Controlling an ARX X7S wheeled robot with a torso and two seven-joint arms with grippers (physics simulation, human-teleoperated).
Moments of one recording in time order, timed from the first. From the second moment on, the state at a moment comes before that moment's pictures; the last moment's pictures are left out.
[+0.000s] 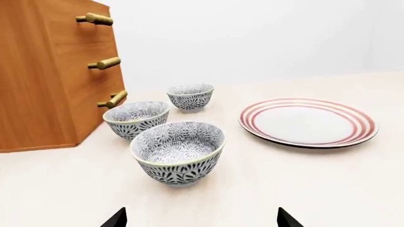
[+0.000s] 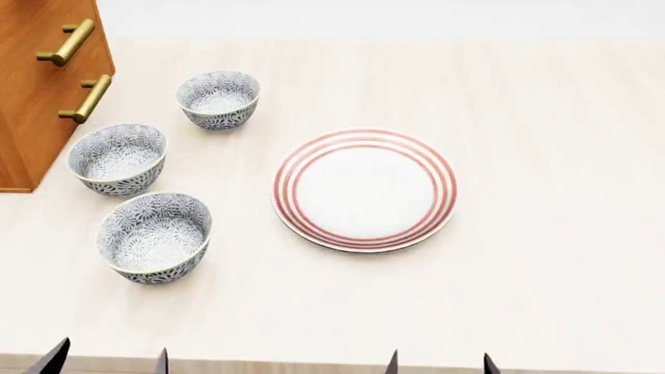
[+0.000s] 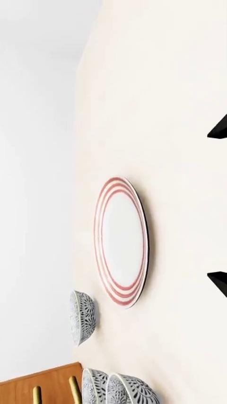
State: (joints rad) left arm 0.03 -0.11 0.11 0.21 -0.03 -0.17 -0.08; right arm 0.00 0.09 -0.09 -0.21 0.07 0.24 0.13
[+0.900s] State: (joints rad) left arm -0.34 -0.10 0.04 0.90 -0.29 -1.08 -0.12; right arm 0.46 0.32 -0.01 -1.00 0.67 1.32 0.52
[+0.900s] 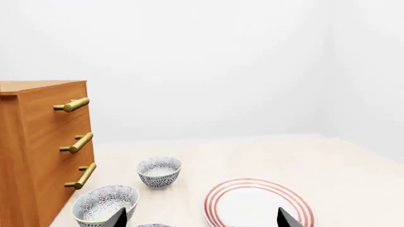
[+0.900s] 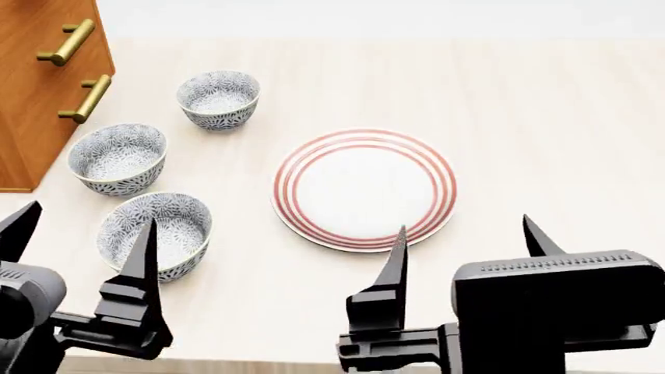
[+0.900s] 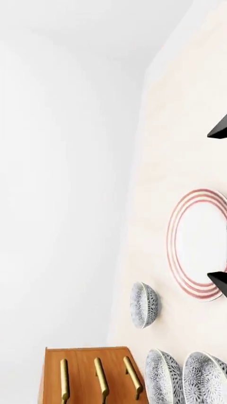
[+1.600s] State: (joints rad) left arm -0.95 -0.20 -0.24 0.81 -1.48 -1.49 -0.93; right arm 1.22 0.57 -0.20 -0.73 1.86 1.42 1.43
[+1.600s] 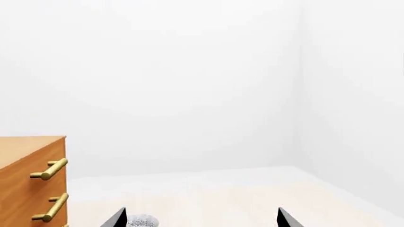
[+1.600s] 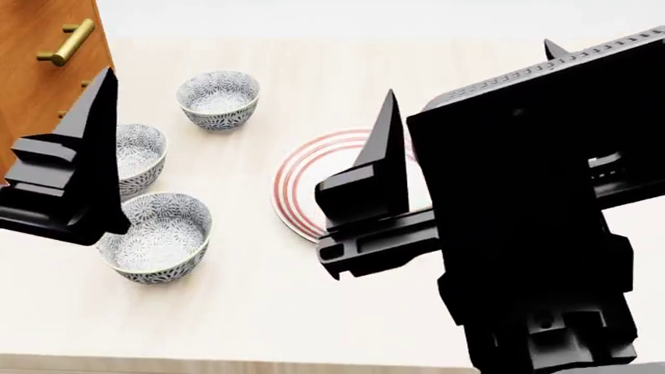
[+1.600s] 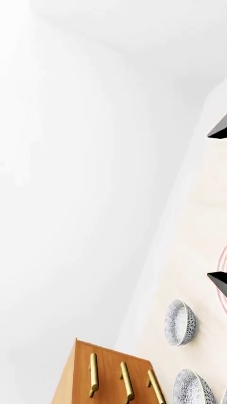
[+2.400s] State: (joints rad) left arm -1.07 -0.29 -0.19 0.75 -1.67 -1.39 -1.10; right arm 1.37 0.65 -0.31 -0.68 1.94 1.36 1.44
